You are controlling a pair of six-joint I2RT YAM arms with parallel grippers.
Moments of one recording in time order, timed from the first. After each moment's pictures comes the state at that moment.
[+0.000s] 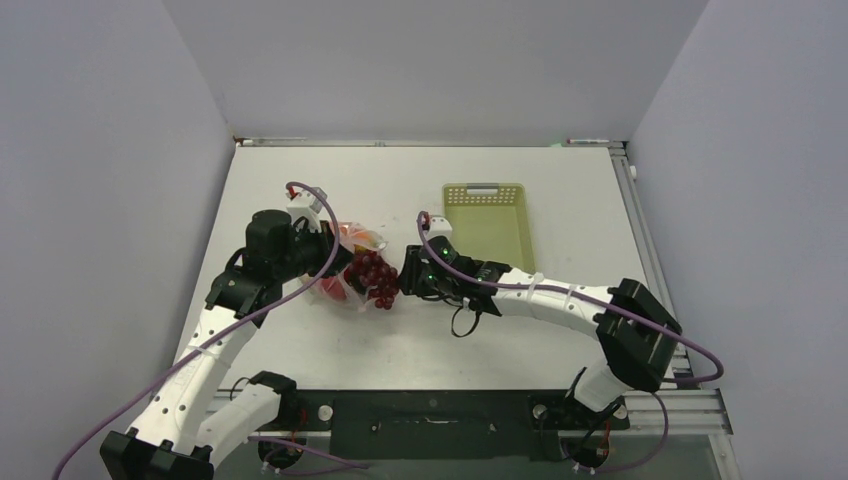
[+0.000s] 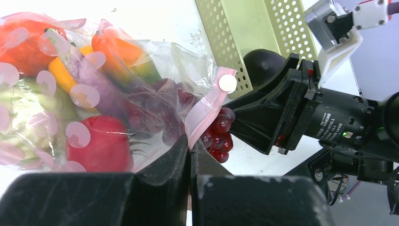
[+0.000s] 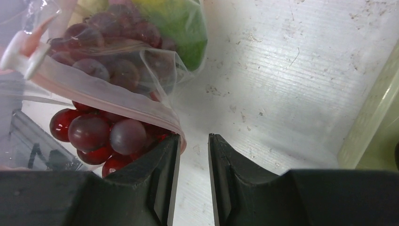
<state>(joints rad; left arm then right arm) -0.32 0.90 0.90 -0.53 0.29 -0.38 0.96 1.54 0.99 -0.09 0.12 0.73</state>
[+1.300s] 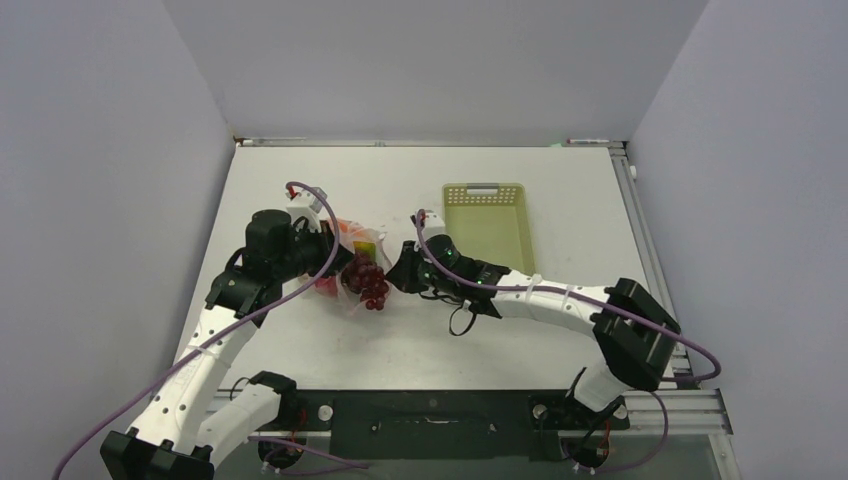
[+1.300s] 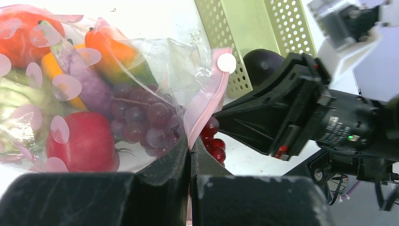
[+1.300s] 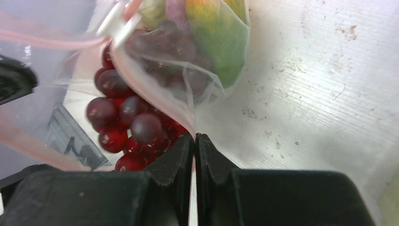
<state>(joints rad) -0.32 0.90 0.90 -0.53 0.30 -0.38 0.96 1.59 0.96 0.14 0.03 0.71</state>
